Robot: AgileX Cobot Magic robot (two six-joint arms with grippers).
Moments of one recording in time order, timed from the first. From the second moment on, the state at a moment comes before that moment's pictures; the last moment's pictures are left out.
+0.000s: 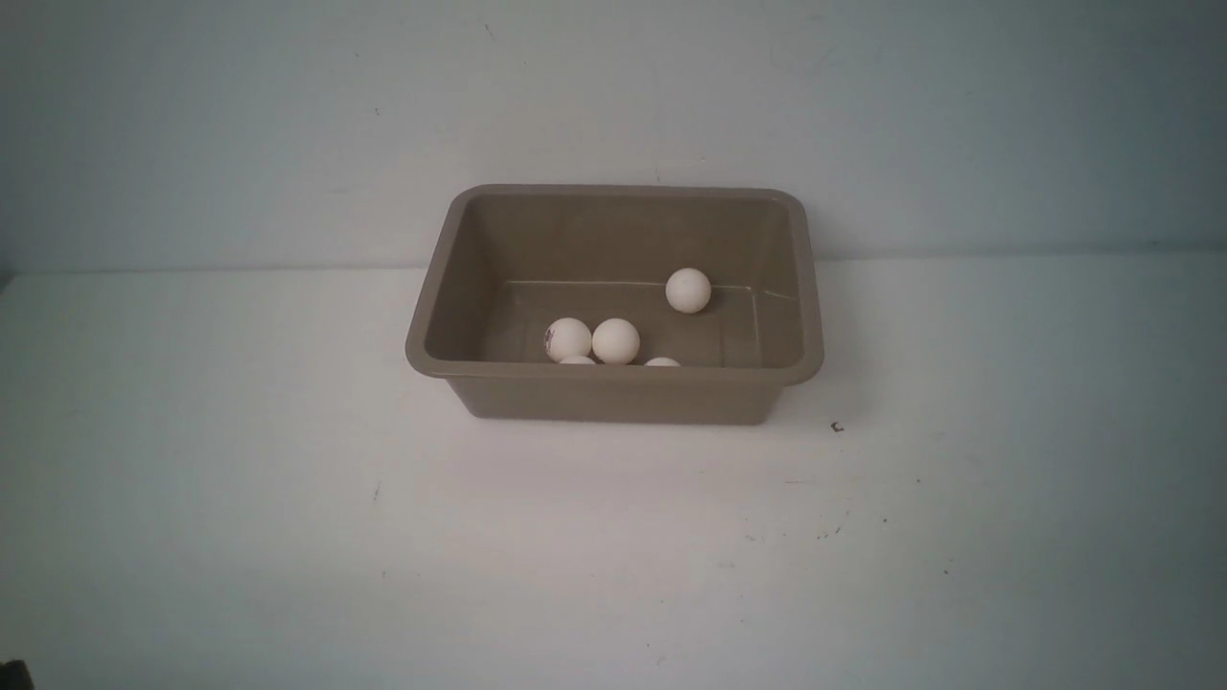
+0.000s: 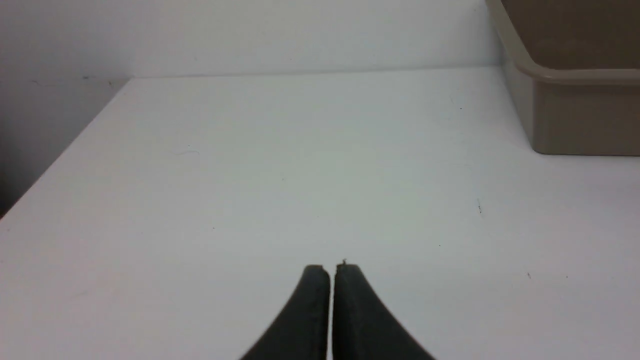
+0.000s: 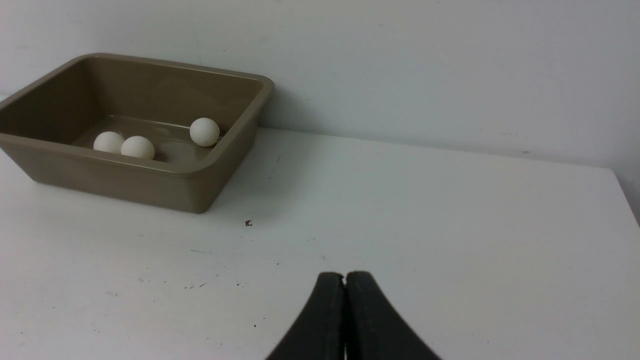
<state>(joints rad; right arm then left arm) 0.57 0.12 -0.55 -0.49 0.98 0.42 0.12 -0.01 0.03 -0.14 0.31 0.13</state>
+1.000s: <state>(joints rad) 0.55 0.12 -0.46 -0.42 0.68 0.53 0.12 -0.01 0.03 -0.15 0.26 0.12</state>
